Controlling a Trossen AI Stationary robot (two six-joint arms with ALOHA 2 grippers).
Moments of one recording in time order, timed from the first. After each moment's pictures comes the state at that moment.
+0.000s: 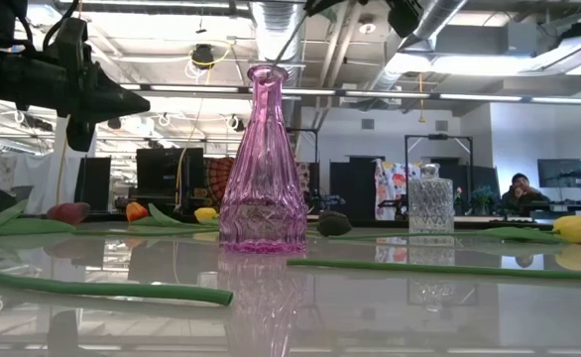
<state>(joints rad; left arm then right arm) 0.00 0.12 0.03 0.11 -0.46 -0.50 0.39 1.72 1.41 -0.30 1.19 -1.83</state>
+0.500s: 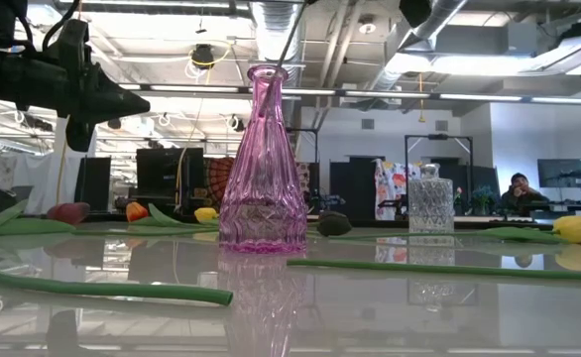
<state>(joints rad) 0.00 0.12 0.03 0.11 -0.48 -0.49 0.45 1.72 1.41 -0.32 1.14 -1.85</state>
